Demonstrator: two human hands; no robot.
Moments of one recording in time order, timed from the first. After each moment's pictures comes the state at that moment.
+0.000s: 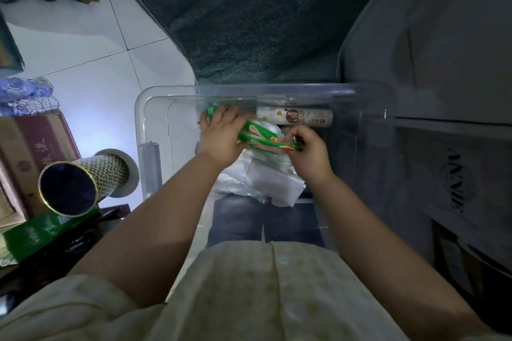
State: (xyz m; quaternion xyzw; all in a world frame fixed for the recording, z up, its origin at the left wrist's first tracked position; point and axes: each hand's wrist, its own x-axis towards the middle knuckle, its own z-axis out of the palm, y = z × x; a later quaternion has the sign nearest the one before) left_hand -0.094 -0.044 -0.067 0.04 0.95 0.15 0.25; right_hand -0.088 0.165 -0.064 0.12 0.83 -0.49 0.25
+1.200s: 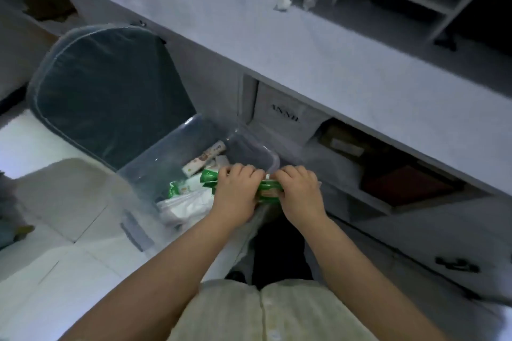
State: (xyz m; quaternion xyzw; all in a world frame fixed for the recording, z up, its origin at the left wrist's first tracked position) left_hand 0.118 0.047 0.187 0.48 0.87 0.10 0.05; right_hand 0.222 0.166 0.189 0.20 0.97 -0.13 -0.09
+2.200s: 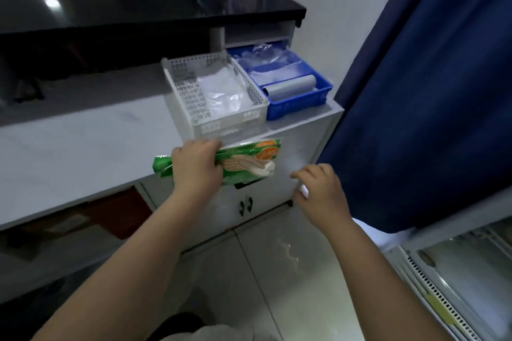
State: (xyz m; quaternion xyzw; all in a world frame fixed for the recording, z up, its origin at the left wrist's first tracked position) left_hand 0.679 0.463 0.319 0.72 0.65 0.24 -0.03; right_hand 0.927 0.405 0.300 0.63 0.74 -0.02 -0.21
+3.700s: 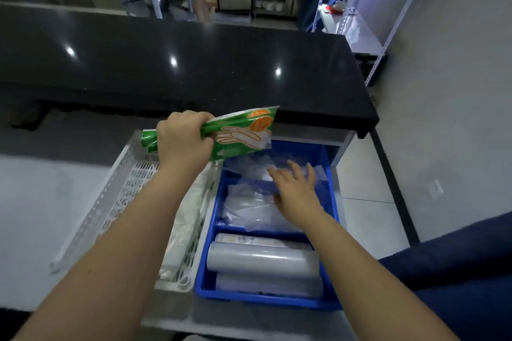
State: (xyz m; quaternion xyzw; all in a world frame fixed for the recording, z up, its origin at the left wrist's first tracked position) left_hand 0.801 0.935 0.379 0.50 0.80 0.28 -0.15; right_hand 1.018 1.025 0.259 0.38 0.92 -0.04 -0.05
